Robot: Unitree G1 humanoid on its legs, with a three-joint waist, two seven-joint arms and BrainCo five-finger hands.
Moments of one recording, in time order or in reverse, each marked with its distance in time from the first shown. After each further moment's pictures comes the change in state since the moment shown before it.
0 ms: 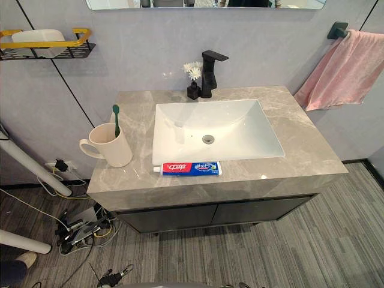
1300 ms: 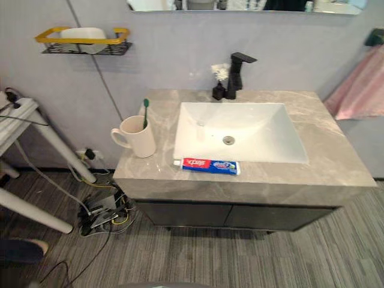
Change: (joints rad) left arm 0.096 0.125 0.699 -0.676 -0.193 -0.004 0.204; right arm 0.024 -0.032 0.034 0.048 -0.145 -0.025 0.031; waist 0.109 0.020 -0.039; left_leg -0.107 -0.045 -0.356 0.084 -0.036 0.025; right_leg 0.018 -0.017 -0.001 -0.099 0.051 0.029
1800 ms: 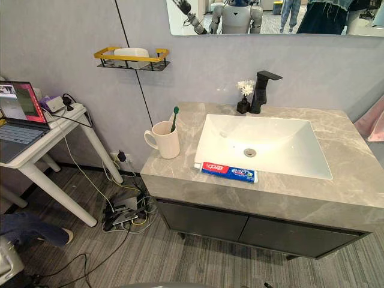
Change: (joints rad) left arm -0.242 0.157 -0.503 -1.059 0.285 -0.061 0.148; right arm 0.019 0.016 0.051 -0.159 -0.025 0.005 0.015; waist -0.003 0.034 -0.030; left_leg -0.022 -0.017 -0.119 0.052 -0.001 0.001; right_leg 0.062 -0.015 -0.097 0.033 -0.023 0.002
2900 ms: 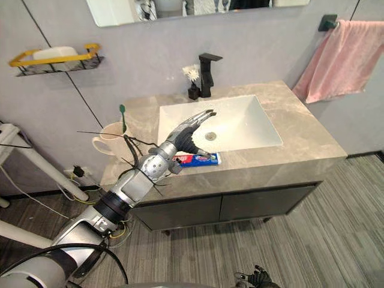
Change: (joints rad) left arm -0.607 -0.034 -1.126 0.948 0.375 0.079 -0.446; right arm -0.099 -0.067 0.122 0.097 0.023 0.014 0.044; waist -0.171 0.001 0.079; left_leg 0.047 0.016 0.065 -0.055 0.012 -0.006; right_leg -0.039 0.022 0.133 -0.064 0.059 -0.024
